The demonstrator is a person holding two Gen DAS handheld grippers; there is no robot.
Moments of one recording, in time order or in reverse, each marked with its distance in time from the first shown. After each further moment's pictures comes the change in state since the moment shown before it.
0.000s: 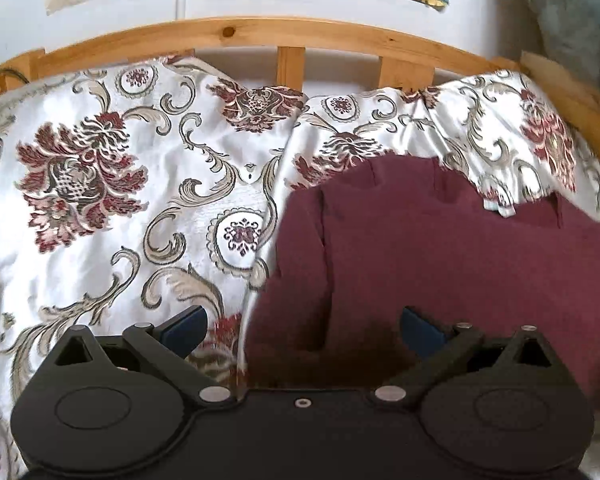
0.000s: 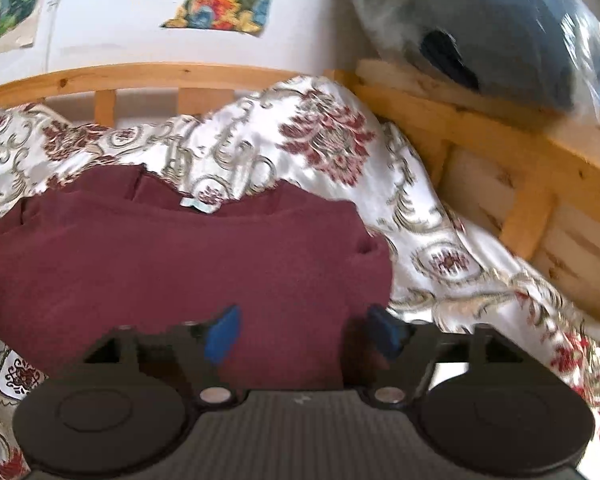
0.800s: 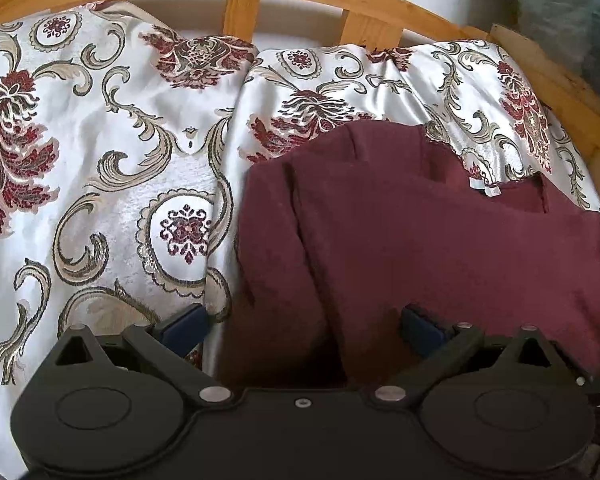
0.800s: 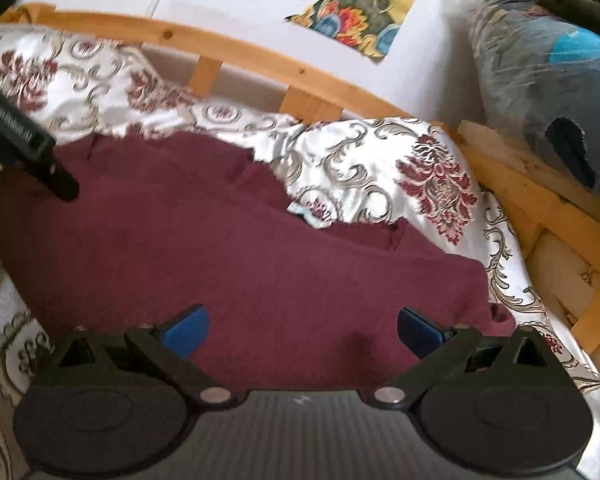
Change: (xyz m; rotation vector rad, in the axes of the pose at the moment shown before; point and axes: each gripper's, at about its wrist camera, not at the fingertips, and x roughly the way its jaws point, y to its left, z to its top) left arm 0.073 0.022 0.017 0.034 0.116 -0.224; right arm 0.034 0.094 -0.015 -0.295 -0.068 0.056
